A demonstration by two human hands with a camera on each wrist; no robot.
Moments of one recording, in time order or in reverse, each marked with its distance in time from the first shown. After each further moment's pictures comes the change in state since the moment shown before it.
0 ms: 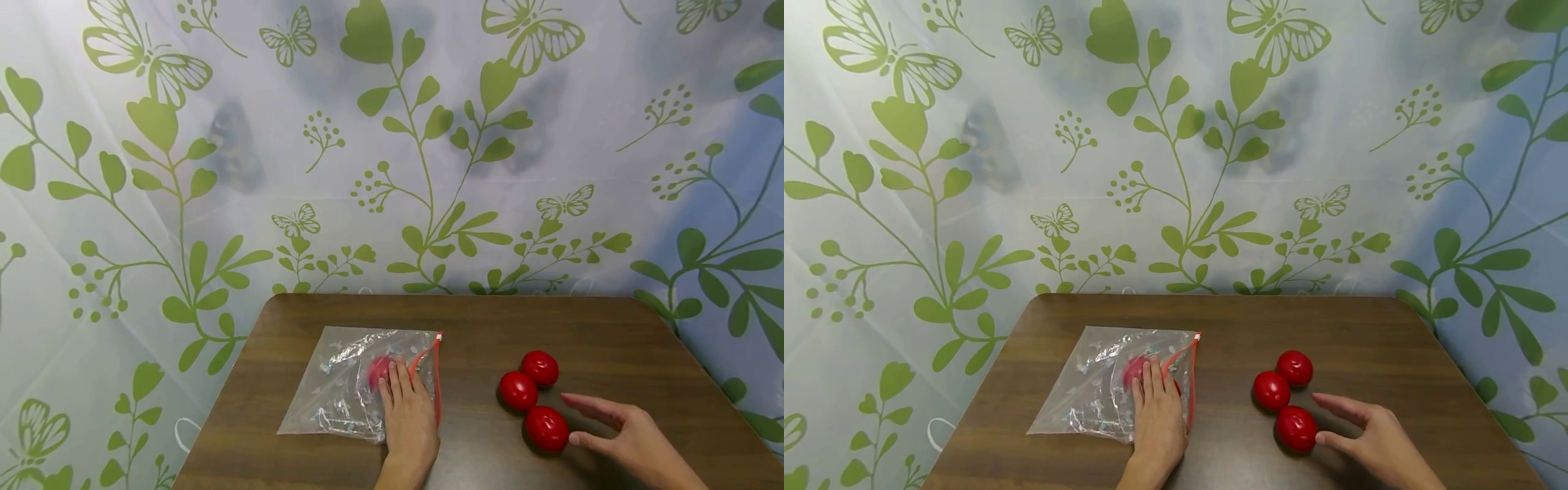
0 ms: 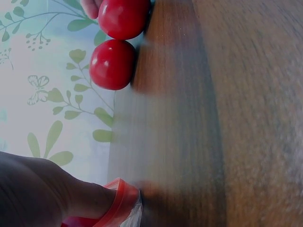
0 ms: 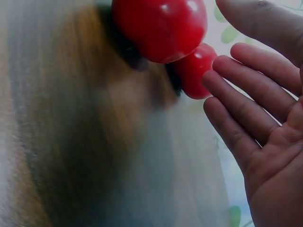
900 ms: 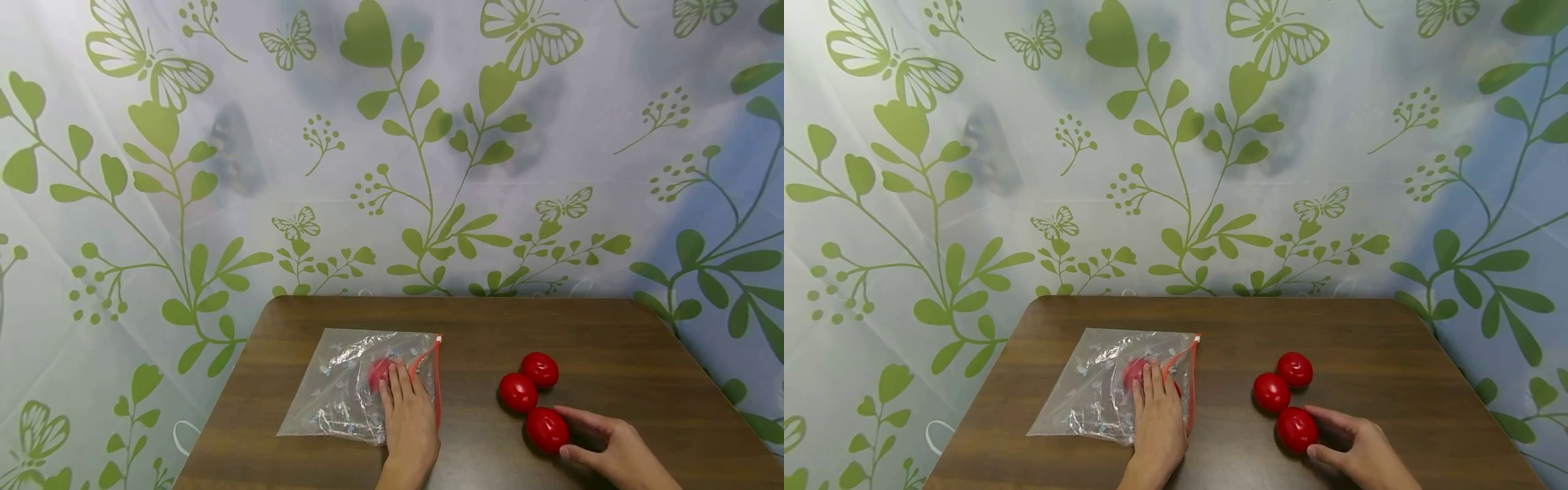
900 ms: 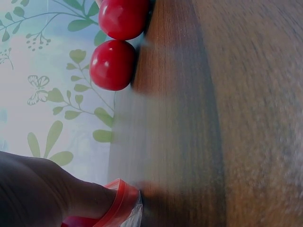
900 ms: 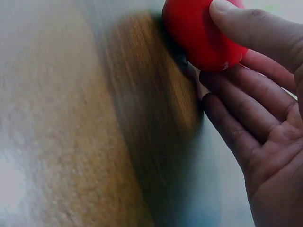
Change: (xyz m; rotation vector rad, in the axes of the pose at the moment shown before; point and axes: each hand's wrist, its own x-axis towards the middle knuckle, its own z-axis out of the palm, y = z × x) left_hand -0.001 0.000 -0.001 0.004 -0.009 0.014; right_hand 0.003 0.022 0.019 -0.009 -0.103 0.028
